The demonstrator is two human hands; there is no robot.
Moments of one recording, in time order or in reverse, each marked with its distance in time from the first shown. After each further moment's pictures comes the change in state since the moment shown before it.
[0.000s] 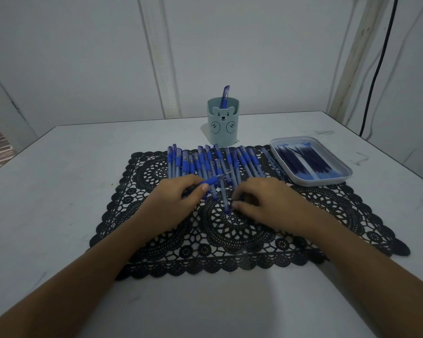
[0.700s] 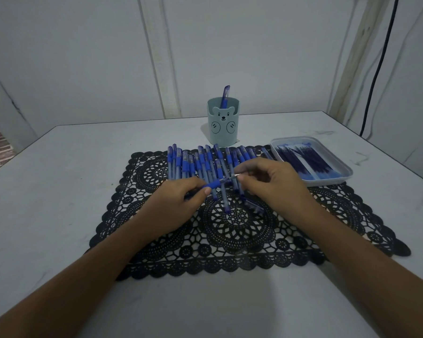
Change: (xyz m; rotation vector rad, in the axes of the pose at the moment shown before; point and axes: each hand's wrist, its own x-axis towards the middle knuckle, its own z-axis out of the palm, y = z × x) left_hand 0.001 -0.001 0.002 0.034 -0.029 0.046; right_hand 0.005 -0.004 -0.003 0.693 0.360 0.143
